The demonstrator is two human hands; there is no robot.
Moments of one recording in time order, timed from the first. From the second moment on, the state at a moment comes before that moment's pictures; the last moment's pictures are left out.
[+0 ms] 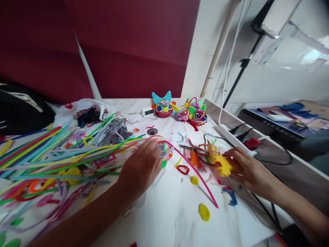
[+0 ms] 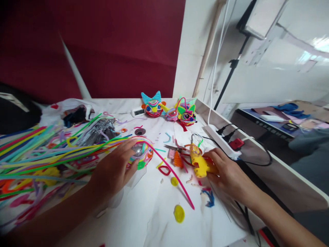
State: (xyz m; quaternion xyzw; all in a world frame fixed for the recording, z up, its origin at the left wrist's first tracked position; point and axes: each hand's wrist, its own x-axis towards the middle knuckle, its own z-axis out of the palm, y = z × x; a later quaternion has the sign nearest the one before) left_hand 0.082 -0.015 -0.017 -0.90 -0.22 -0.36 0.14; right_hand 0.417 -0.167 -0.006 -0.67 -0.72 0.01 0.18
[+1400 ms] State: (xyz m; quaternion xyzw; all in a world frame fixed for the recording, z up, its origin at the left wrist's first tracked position) left_hand 0.083 -0.021 -0.013 -0.88 -0.16 -0.40 0.21; right_hand 0.297 -0.041 0.056 -0.41 -0.89 0.01 0.21
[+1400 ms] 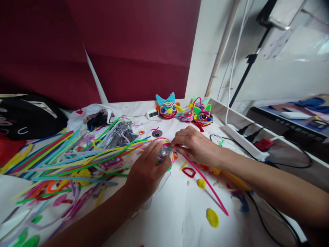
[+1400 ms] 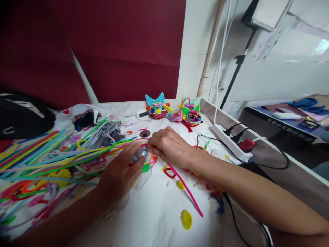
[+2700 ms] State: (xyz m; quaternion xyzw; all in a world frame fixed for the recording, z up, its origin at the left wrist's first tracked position) left_hand 0.080 -0.021 -0.017 -0.89 -0.13 -0.36 0.26; right_hand 0.280 -0.028 0.067 -0.54 -0.82 0.08 0.17
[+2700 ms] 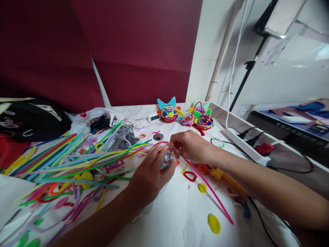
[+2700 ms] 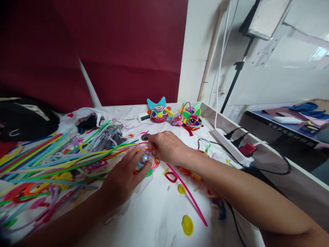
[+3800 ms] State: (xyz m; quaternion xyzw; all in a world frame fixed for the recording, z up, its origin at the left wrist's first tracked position) left_hand 0.081 -0.022 -0.018 -0.89 -0.16 -0.35 0.23; right_hand 0.287 -0.047 0.048 -0.54 -0.78 0.13 0.28
